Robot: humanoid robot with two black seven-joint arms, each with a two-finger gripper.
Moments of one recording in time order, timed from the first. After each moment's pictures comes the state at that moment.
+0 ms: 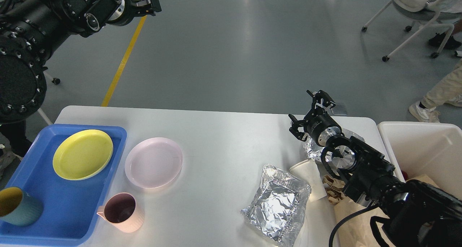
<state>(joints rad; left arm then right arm) -1.83 0.11 1.18 -0.39 -0.19 -0.51 0.24 0.83 0.04 0.59 0.12 0.04 0.39 0.20</state>
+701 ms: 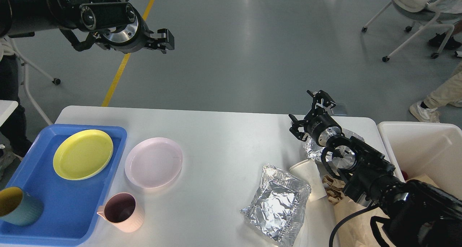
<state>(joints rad) -2.19 0.11 1.29 -1.09 -0.17 -0.41 0.24 0.83 0.04 0.59 0.12 0.04 0.39 0.20</state>
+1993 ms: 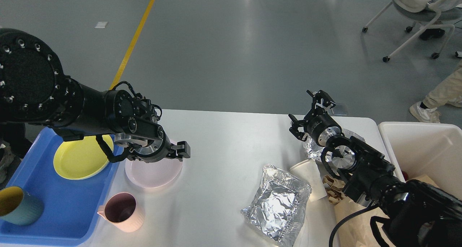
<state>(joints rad) -1.83 0.01 1.20 -1.31 -0.22 -0.19 0.22 0.83 0.04 0.59 0.12 0.04 0.39 0.20</state>
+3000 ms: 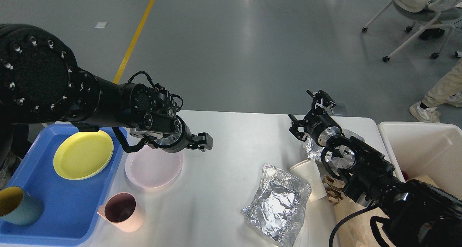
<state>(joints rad) -1.90 -0.05 1.18 -1.28 -0.21 -0.21 0.13 0.83 0.04 0.59 0.12 0.04 0.39 0.20</state>
